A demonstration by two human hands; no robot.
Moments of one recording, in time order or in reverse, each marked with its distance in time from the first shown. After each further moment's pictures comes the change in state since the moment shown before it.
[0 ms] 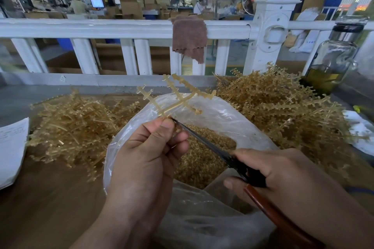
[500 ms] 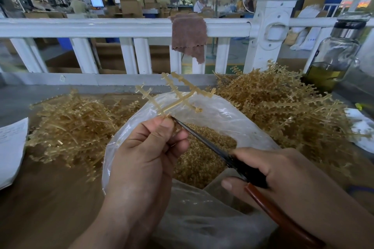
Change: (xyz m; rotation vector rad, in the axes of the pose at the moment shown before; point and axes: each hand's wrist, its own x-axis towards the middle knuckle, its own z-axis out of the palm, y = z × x) left_hand 0.002 -0.002 -0.003 0.023 -0.018 0.032; right_hand 0.003 0.002 0.001 0.016 -0.021 0.002
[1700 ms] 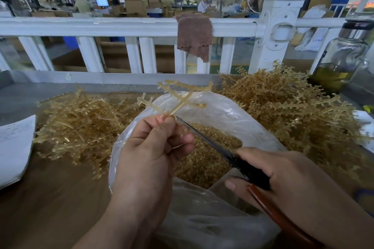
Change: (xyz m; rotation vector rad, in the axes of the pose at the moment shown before) left_hand 0.002 0.000 -0.004 0.109 0.023 0.079; right_hand 0.000 -0.007 0.002 -0.014 0.005 0.038
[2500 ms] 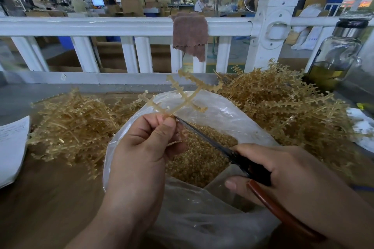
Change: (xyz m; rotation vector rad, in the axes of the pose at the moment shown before) left_hand -0.003 0.003 -0.001 0.160 -0.075 0.070; right_hand -0.004 0.004 -0.011 -0.008 -0.040 0.021
